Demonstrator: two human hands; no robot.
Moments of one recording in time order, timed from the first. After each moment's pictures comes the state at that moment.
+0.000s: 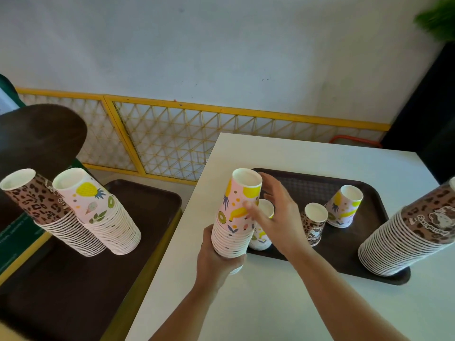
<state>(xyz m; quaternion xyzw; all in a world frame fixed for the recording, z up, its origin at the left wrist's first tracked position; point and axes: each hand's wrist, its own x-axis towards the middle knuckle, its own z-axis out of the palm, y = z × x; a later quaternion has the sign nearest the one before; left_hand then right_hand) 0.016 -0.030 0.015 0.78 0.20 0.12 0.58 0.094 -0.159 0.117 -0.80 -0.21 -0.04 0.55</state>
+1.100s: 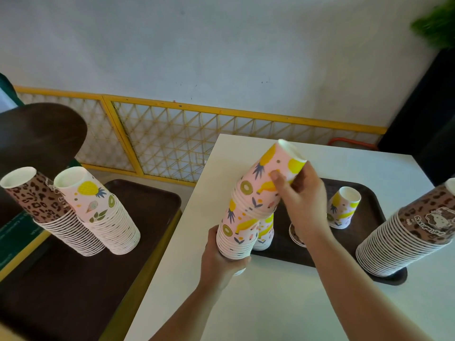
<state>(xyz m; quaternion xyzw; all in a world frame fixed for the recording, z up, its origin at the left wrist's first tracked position) 0.017 -0.034 0.011 0.77 0.18 0.11 0.60 0.105 -0.172 0.153 -0.74 -0.16 -0.12 0.64</state>
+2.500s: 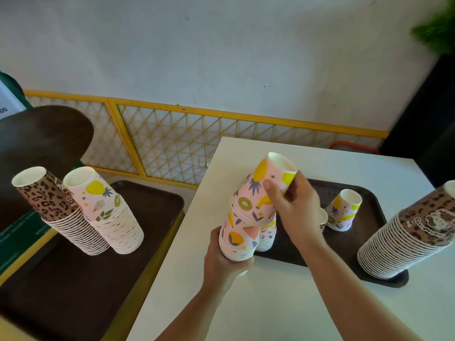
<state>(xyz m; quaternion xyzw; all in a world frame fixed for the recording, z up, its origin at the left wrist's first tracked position) 0.012 -0.040 0.020 0.78 0.18 0.13 0.59 0.094 -0.166 0.145 -0.77 -0.16 -0.12 0.61</state>
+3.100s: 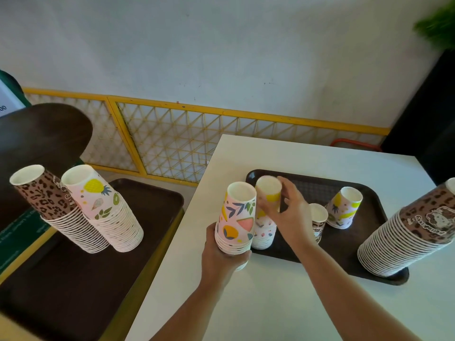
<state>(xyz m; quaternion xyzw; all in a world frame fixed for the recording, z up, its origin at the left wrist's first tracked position) 0.015 -0.039 0.020 0.76 0.19 0.15 0.61 0.115 -0.173 0.090 -0.84 -0.13 -0.09 0.52</state>
